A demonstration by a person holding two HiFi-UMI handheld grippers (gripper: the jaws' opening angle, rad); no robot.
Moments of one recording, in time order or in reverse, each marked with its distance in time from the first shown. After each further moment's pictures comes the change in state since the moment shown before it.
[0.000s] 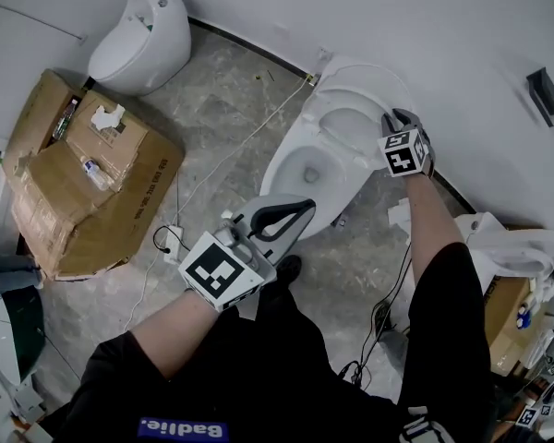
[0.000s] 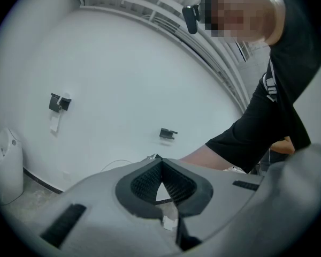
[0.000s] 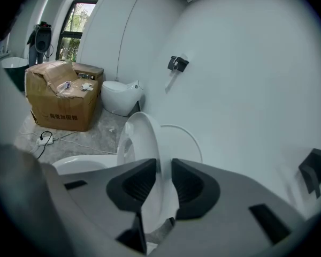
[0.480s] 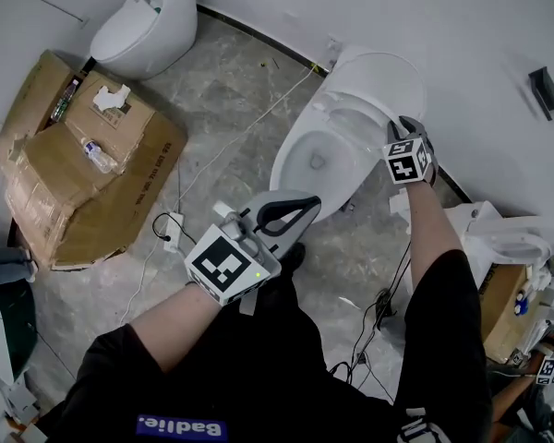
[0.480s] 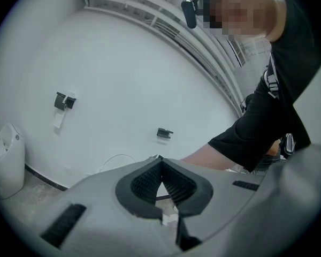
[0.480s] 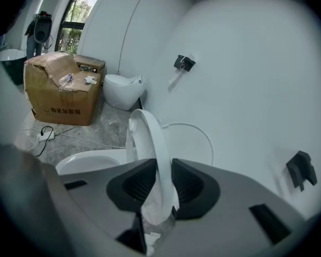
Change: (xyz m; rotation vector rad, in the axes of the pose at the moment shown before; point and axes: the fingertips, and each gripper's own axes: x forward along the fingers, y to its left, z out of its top) left arm -0.074 -0.009 -0.021 -0.026 -0.011 -0.041; right arm -0.042 0.067 -0.003 -0.021 0.065 -0.049
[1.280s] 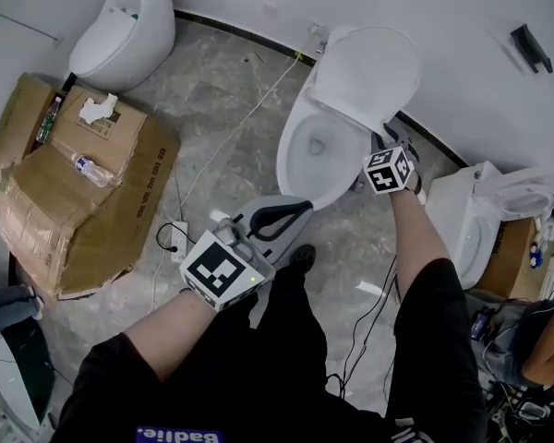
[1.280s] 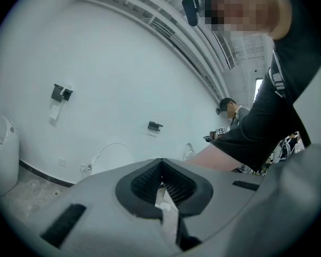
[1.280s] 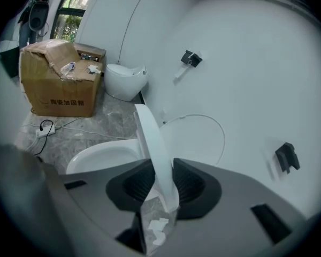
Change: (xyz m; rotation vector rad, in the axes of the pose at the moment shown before) left arm -0.087 -0.008 -0.054 0.015 0.041 -0.131; right arm -0.046 0.120 -0.027 -0.003 0.099 -0.075
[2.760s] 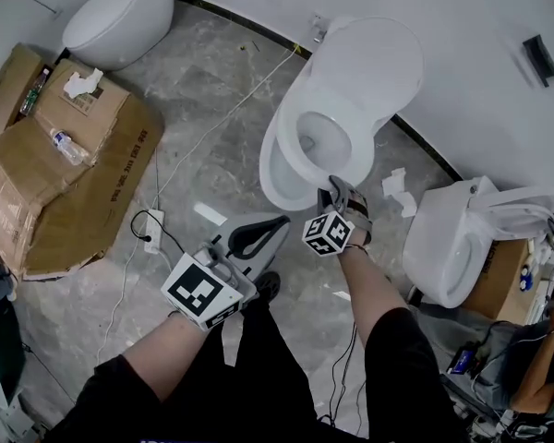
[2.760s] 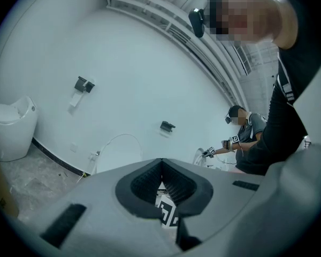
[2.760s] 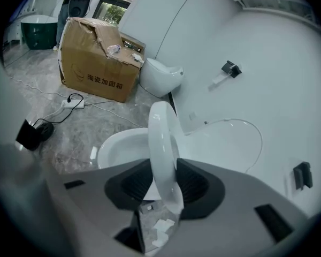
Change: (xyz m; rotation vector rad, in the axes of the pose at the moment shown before) left arm 0.012 -0.013 -0.074 -0.149 -0.070 0.170; right arm -0.013 0.192 -0.074 -0.254 -0.034 0.129
